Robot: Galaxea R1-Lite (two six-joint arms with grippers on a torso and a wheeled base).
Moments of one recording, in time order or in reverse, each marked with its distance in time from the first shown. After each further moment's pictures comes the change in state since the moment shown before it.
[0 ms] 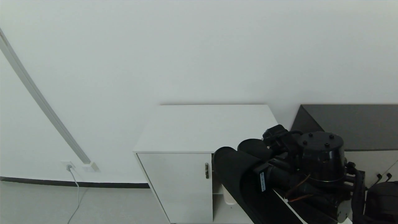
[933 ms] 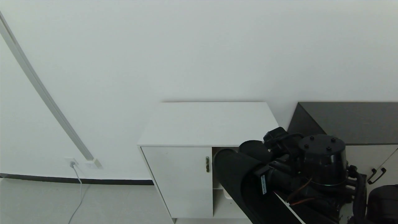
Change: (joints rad) left arm 0.000 0.000 0.000 0.000 0.003 -0.006; right arm 0.000 0.001 0.025 -0.029 -0.001 -0.003
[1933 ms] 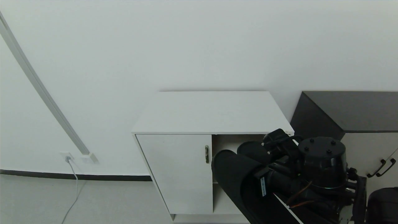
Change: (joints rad) left arm 0.000 0.000 0.000 0.000 0.000 0.001; right arm 0.007 0.005 0.014 -0.016 0.000 -0.002
